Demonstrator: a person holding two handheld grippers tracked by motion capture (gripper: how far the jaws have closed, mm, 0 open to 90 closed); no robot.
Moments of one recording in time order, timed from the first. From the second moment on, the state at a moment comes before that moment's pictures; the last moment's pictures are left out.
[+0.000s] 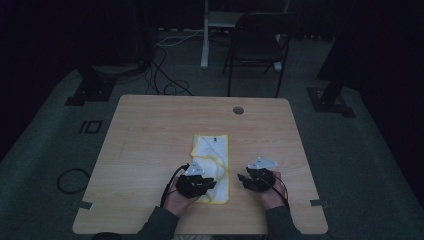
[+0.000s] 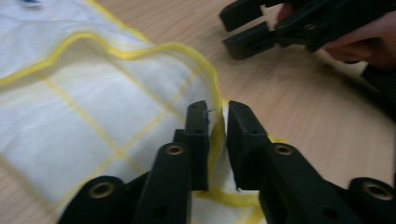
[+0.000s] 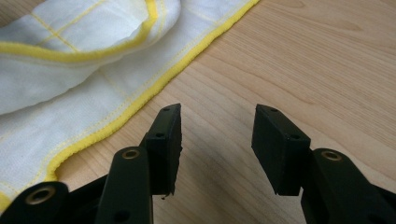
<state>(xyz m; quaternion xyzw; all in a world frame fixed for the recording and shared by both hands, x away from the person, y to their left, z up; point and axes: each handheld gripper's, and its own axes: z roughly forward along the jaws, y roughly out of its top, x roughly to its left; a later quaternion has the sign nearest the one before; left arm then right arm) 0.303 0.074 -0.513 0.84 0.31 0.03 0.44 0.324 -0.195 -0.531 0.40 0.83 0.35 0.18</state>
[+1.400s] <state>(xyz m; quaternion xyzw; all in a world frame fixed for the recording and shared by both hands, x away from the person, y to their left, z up) 0.299 0.114 -0.538 0.84 0.35 0.07 0.42 0.340 -0.168 -0.501 0.36 0.82 0.39 0.20</state>
